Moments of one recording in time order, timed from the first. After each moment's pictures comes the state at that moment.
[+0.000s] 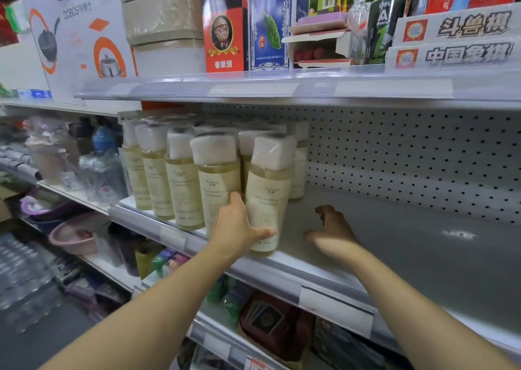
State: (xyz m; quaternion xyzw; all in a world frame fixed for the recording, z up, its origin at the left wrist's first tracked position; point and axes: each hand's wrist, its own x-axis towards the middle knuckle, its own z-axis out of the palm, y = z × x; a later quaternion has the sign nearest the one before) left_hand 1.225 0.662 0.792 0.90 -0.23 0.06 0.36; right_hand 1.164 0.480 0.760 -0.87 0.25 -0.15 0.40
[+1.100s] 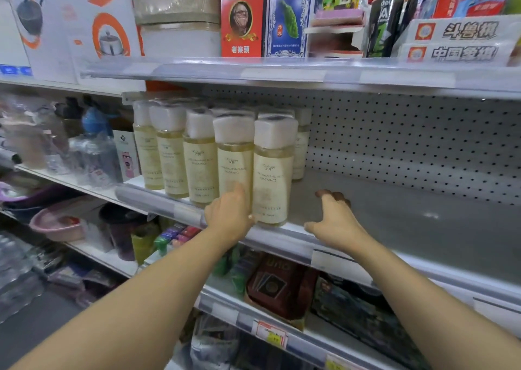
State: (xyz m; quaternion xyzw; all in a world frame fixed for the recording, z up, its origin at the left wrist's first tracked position) left_hand 1.220 0.714 0.786 0.95 -0.24 0.07 0.18; right_hand 1.116 0.553 0.782 -0.92 0.26 -0.14 0.24
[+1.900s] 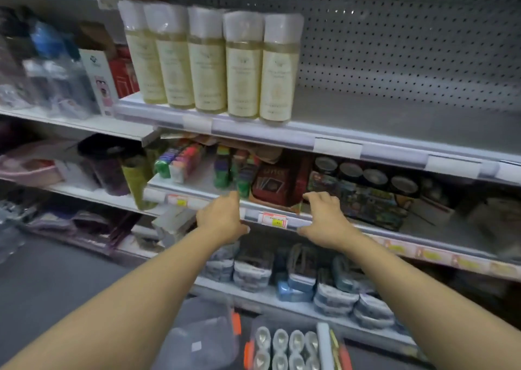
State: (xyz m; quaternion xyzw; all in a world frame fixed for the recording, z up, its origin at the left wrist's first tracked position) left_hand 1.143 0.855 0.659 0.93 -0.34 -0.11 0.08; right_hand 1.002 0.707 0.664 -0.93 0.31 -0.01 0.18
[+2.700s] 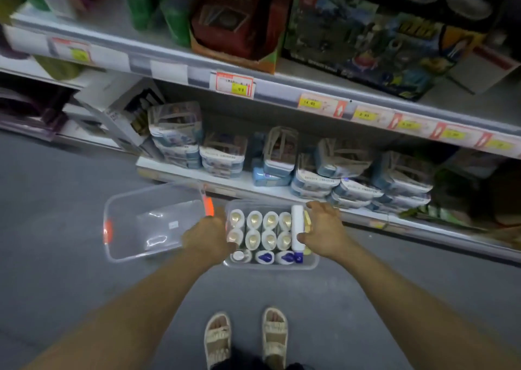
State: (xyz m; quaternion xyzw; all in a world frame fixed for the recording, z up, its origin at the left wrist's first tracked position) left_hand 1.029 0.840 0.383 0.89 -0.29 -0.36 -0.01; right_hand 0.885 0.673 0.391 -0.84 0.42 0.20 0.28
